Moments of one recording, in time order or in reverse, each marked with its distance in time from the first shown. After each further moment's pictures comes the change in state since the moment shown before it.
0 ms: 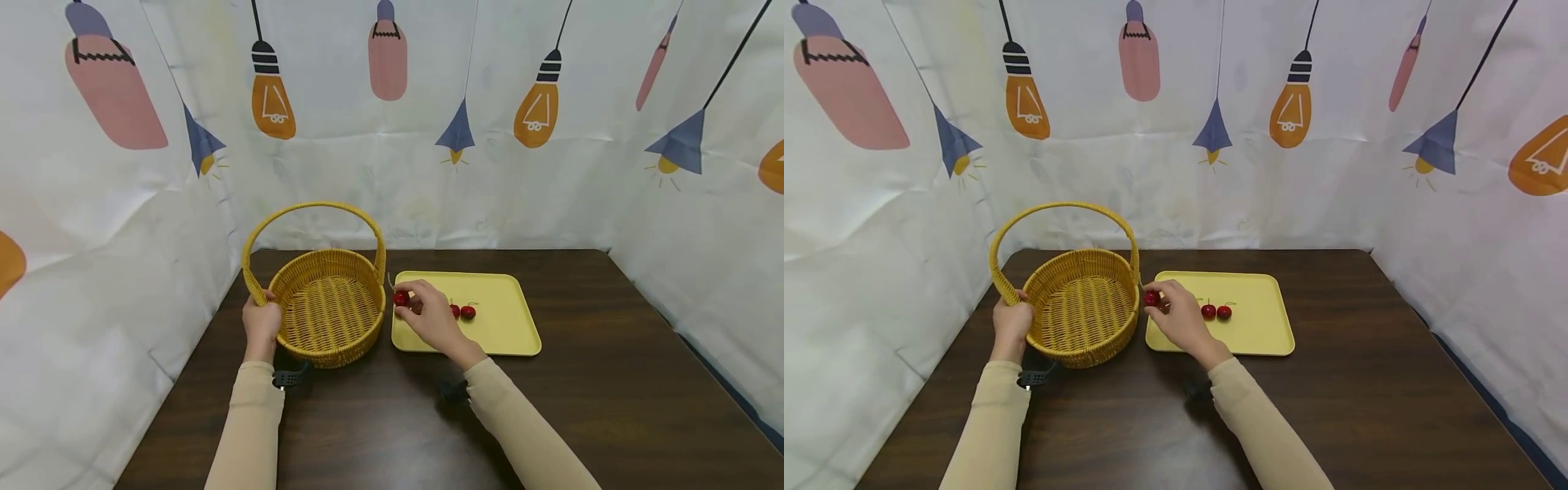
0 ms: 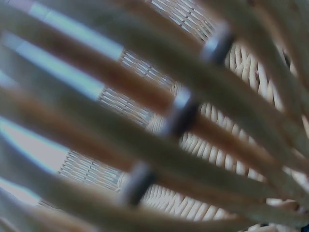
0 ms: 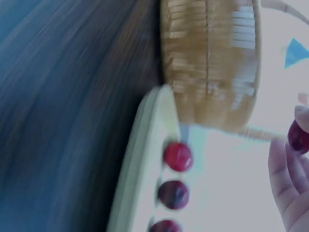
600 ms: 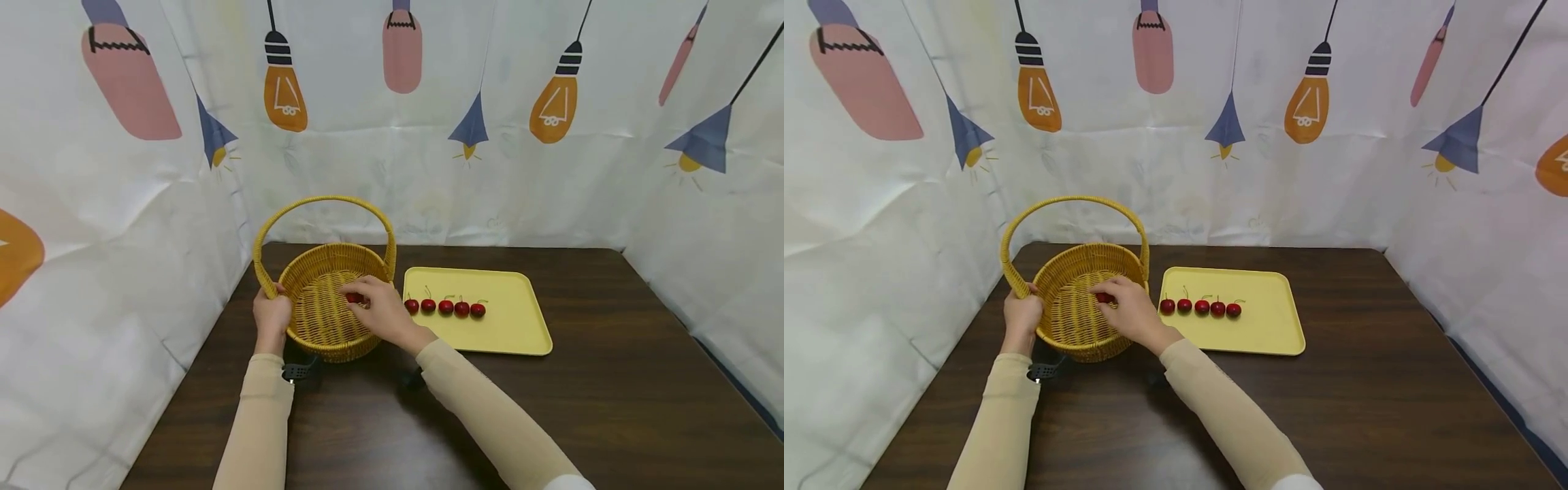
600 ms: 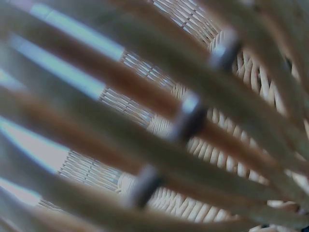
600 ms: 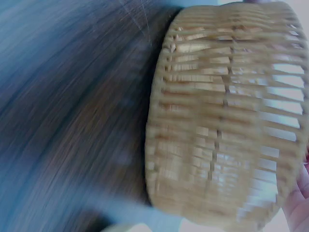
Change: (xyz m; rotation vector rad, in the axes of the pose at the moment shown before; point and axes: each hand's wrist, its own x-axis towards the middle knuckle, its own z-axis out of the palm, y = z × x) left_hand -0.001 0.000 0.000 0.008 0.008 -0.001; right_hand 0.039 -0.038 0.075 -0.109 -0.190 -0.130
